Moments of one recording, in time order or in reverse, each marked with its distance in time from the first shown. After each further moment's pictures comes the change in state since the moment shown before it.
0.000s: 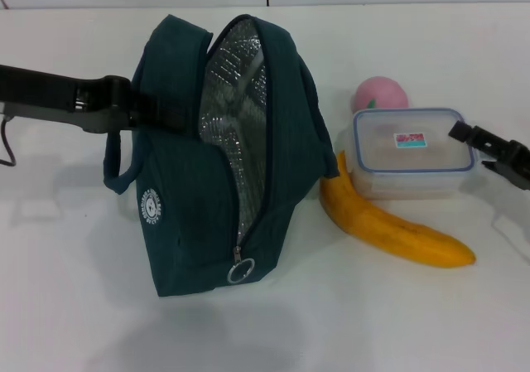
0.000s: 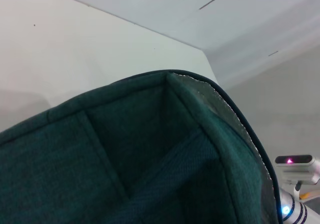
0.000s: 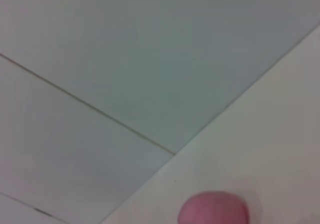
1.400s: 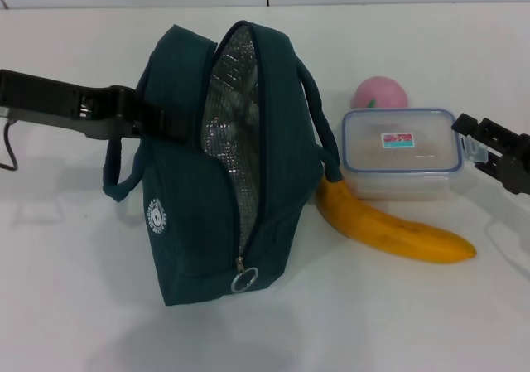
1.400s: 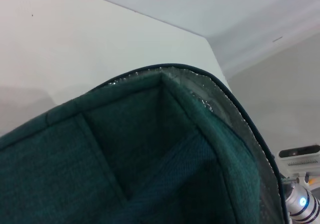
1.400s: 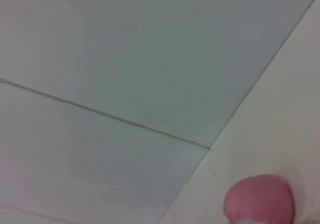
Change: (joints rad) left arm -0.004 0.004 0.034 -0.001 0.011 0.000 0.009; right arm -0.024 0.004 -0.010 0.020 0.051 -0.115 0.155
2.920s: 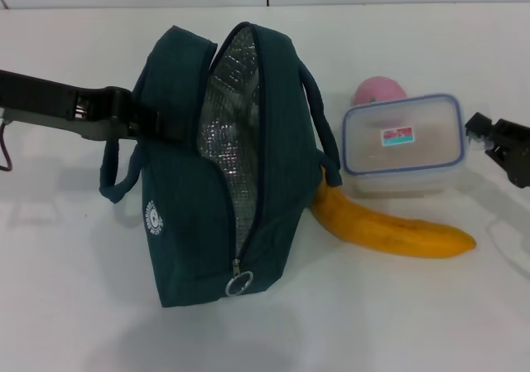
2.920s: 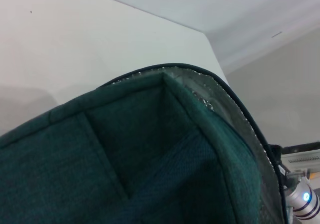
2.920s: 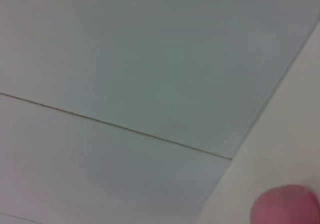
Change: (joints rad) left arm 0.001 0.010 -0.002 -0.002 -0.006 0.020 0.000; right arm -0.015 0.001 0.000 0.008 0.055 -0.058 0.014
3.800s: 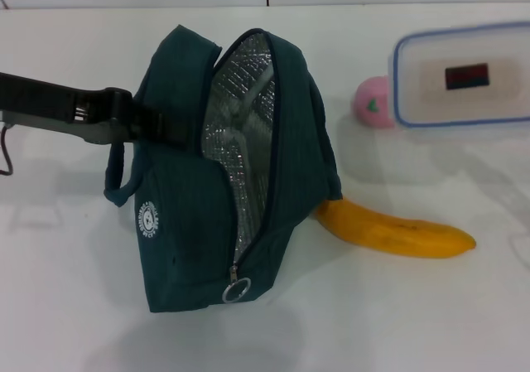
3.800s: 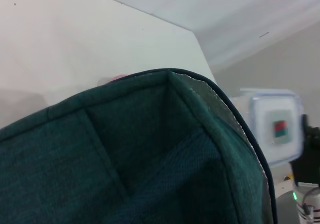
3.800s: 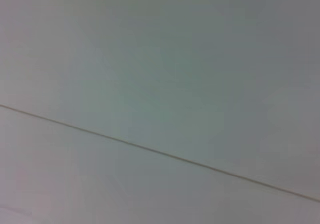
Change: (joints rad) left arm 0.006 -0.001 0.003 -0.003 -0.029 0.020 -0.011; right arm -0.072 -0.012 0.052 -0.008 0.160 -0.343 0.009
